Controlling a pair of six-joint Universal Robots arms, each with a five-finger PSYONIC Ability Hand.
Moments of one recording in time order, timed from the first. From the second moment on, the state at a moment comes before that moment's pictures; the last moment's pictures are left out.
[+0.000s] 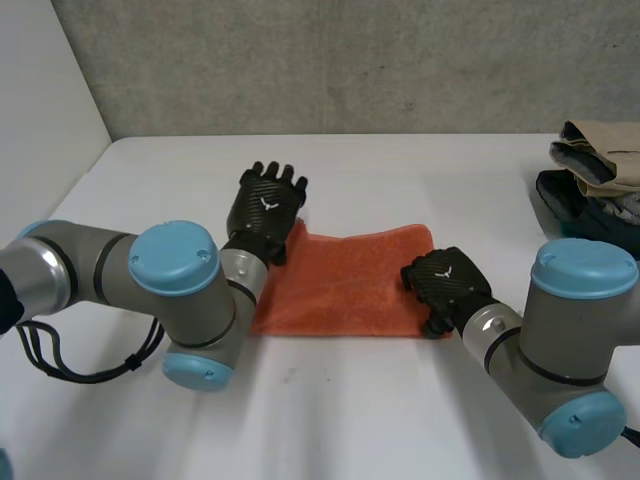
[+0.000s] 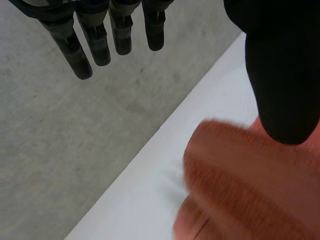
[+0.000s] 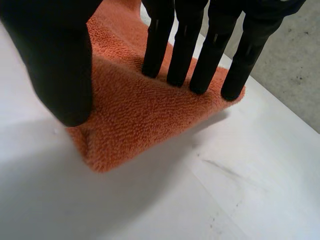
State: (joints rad) left arm 4.11 -2.29 -1.35 3.66 -1.66 3.67; right arm 1.99 -1.04 1.68 -0.28 1.40 2.69; left_hand 0.23 0.22 0.23 0.22 0.05; right_hand 0.69 0.69 0.69 0.69 0.50
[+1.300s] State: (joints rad) left arm 3.97 -2.01 -1.40 3.57 -1.72 3.37; right arm 1.87 -1.36 1.75 -0.26 1.23 3.12; left_hand 0.23 0.22 0.23 0.22 0.05; right_hand 0.24 0.22 0.22 0.21 0.05
